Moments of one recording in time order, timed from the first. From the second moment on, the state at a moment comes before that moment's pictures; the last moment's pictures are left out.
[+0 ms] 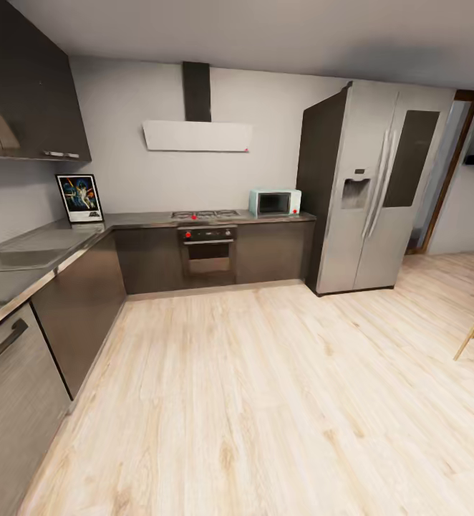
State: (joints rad) left arm 0.00 0.00 0.00 0.00 0.00 0.00 0.00; right arm 0.00 0.00 0.00 0.00 0.00 0.00 0.00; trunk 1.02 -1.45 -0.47
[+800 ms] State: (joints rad) left arm 0.02 -0.03 0.00 -0.03 0.00 0.01 -0.01; right arm -0.02 -0.01 0.00 0.00 0.00 0.01 0.00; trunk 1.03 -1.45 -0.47
